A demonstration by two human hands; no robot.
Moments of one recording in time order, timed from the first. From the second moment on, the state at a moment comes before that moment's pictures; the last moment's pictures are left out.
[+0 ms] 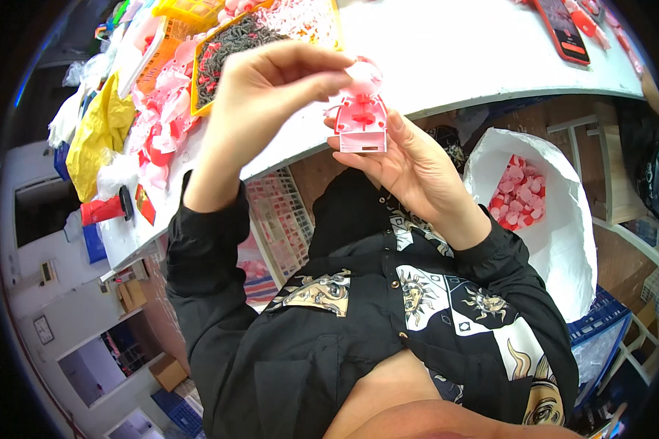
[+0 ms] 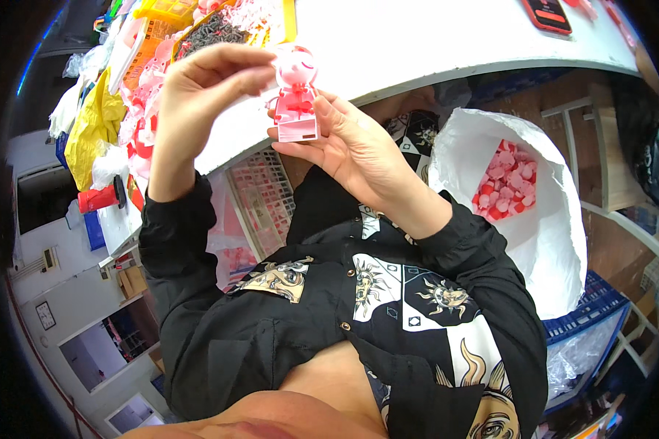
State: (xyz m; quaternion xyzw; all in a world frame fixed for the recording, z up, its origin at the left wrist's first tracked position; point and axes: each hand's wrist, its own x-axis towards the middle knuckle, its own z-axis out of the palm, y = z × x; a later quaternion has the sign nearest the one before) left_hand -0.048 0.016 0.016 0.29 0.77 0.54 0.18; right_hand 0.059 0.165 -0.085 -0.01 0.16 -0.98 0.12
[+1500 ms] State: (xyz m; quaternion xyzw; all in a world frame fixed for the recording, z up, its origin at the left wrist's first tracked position) left_hand -0.037 0.016 -0.004 0.27 0.76 0.57 0.17; right_hand 0.050 0.156 -0.085 -0.01 0.15 -0.98 0.10
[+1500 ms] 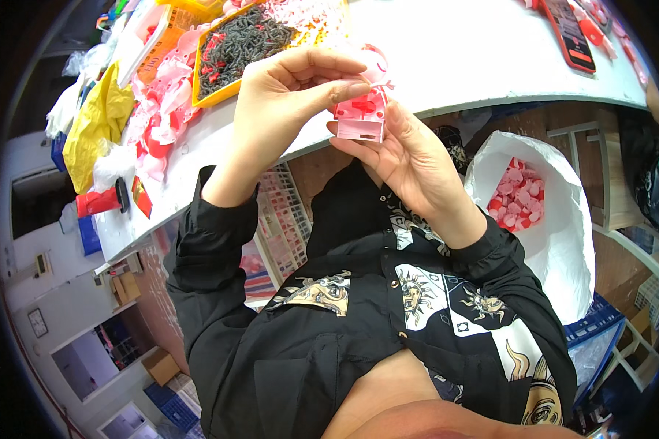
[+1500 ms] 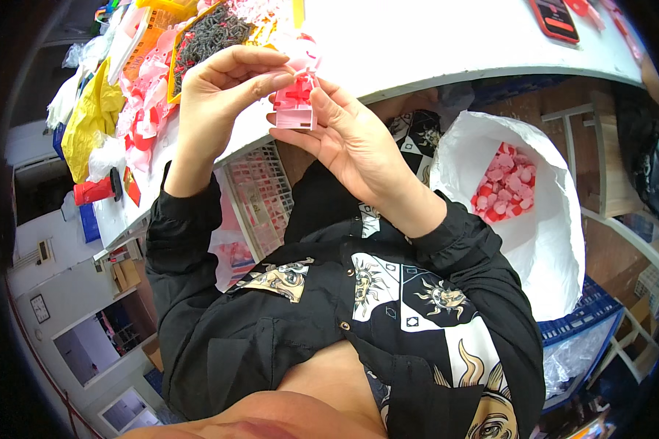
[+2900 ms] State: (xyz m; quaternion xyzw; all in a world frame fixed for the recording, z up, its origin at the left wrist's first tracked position) left_hand -0.031 0.019 0.012 0.48 0.83 0.28 -0.03; right_hand 0.054 0.159 -0.090 -0.03 0.14 -0.98 0.14
